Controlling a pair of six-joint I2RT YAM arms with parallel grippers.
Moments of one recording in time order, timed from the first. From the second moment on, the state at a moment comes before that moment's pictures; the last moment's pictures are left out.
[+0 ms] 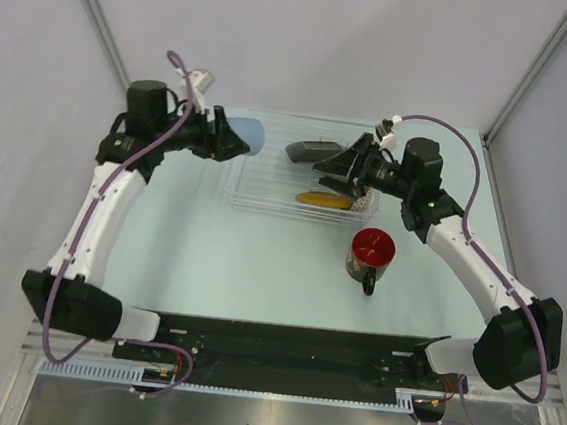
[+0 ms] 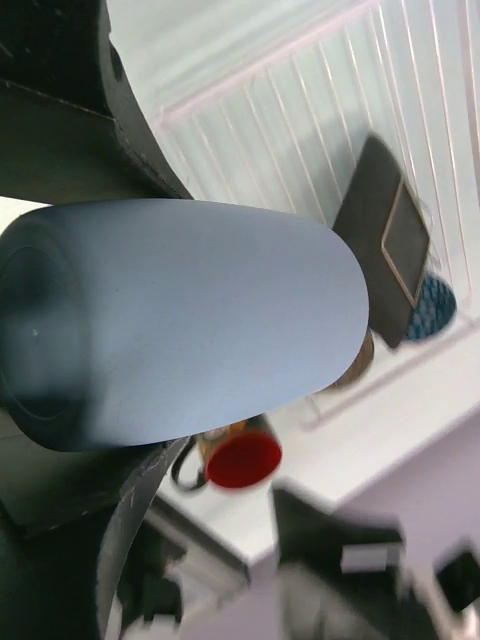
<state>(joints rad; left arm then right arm) -0.09 1.31 1.44 -0.57 0.75 -0.19 0.40 1.37 1.12 0.10 -0.71 1.15</state>
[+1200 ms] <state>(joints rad) -0.31 2.29 2.13 -0.82 0.12 0.12 0.44 1.15 1.04 -0.28 -0.54 0.82</state>
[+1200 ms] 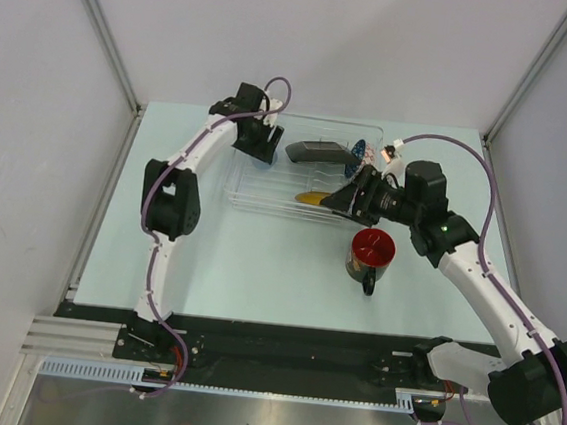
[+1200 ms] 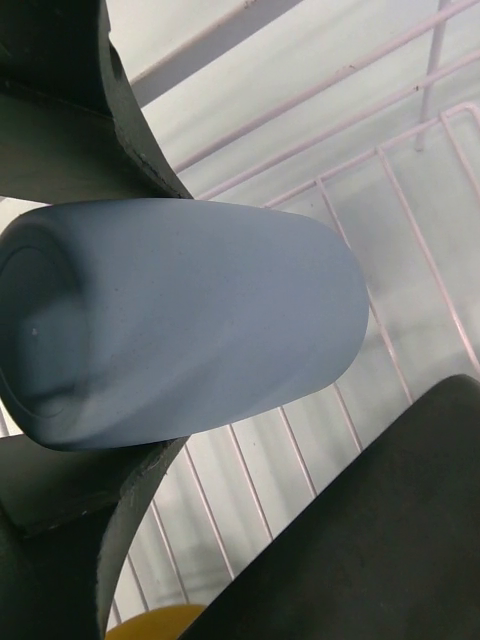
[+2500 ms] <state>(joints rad) -0.34 2.35 2.14 -0.75 0.02 0.19 0.44 1.08 0.92 -0.19 -0.55 0.89</state>
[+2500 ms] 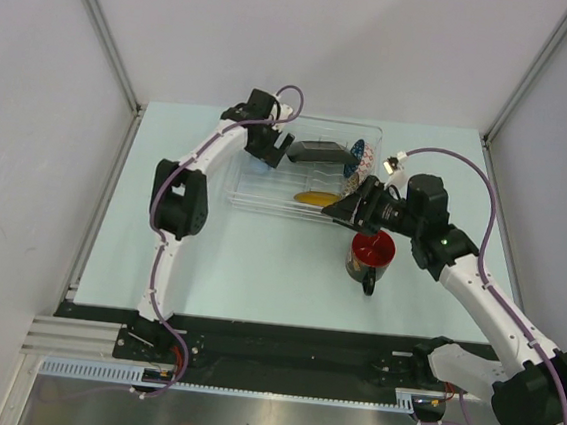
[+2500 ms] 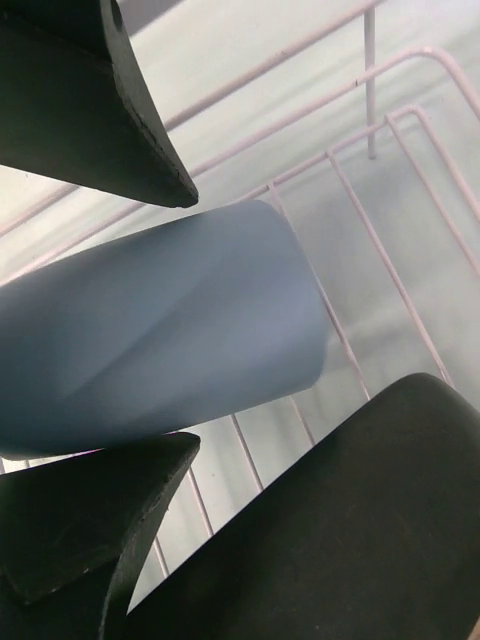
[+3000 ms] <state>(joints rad) -0.34 2.23 2.00 -0.70 -0.03 0.25 0.45 1.08 0.91 -0.19 -0.54 0.88</state>
